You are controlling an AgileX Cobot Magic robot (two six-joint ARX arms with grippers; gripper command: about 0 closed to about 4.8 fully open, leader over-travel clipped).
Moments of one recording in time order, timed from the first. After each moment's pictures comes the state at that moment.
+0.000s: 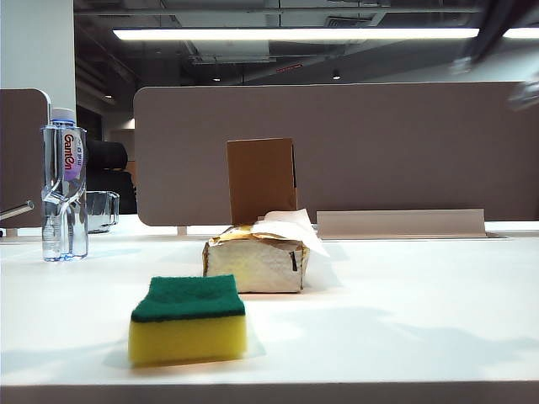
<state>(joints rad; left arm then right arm) -0.04 0.37 0.80 -0.76 0.74 0.08 0.48 0.73 0.75 -0.69 -0.12 0.42</state>
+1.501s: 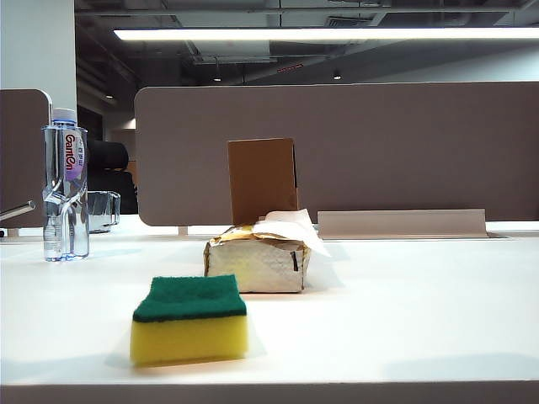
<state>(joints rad) -0.09 0.37 0.80 -0.90 0.73 0.10 0.32 0.39 0.75 -1.17 -0.23 0.32</state>
